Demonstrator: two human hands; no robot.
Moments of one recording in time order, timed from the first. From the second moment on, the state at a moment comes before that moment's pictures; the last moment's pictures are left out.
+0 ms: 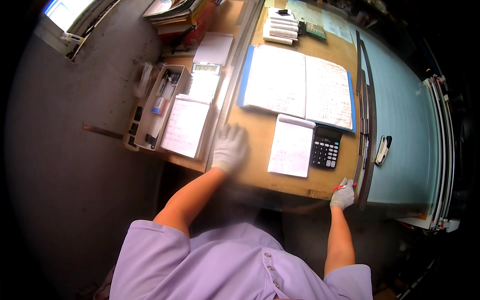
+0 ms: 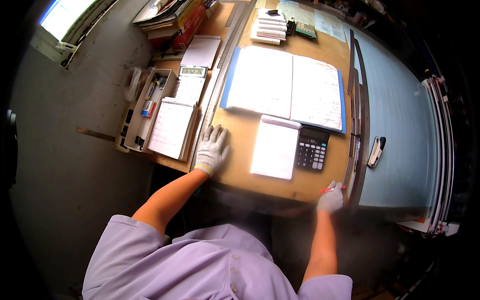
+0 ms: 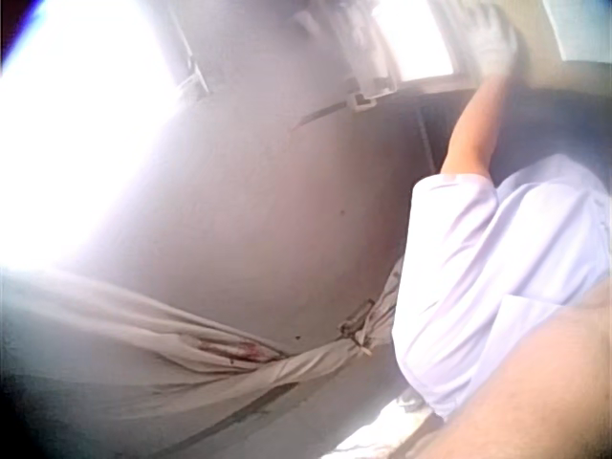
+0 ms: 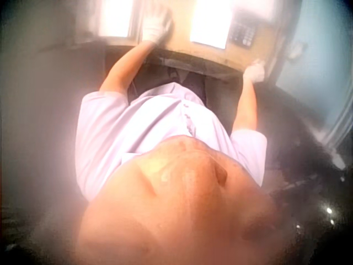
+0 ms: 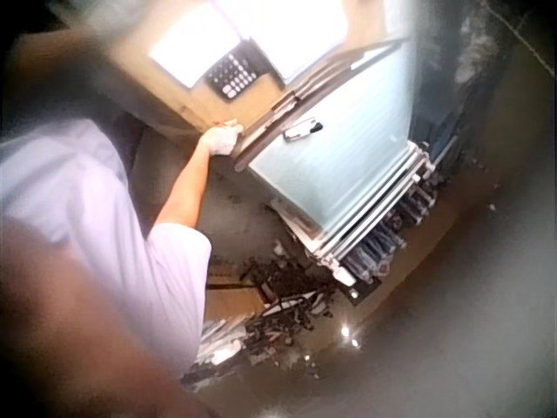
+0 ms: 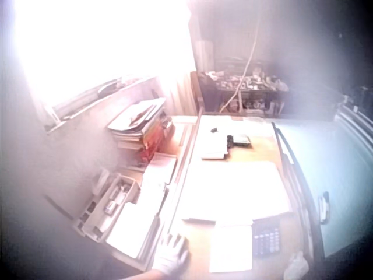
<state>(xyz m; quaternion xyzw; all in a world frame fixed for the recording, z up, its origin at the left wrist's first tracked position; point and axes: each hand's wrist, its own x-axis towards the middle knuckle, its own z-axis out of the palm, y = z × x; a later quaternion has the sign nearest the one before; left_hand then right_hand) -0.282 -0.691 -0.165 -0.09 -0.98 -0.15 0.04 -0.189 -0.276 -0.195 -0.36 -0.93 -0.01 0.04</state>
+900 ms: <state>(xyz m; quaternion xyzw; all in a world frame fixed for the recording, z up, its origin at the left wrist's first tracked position) -0.282 -0.690 -0.154 -0.09 -0.98 -0.16 0.02 -0.186 -0.269 -0.205 -0.35 -0.94 -0.02 0.06</state>
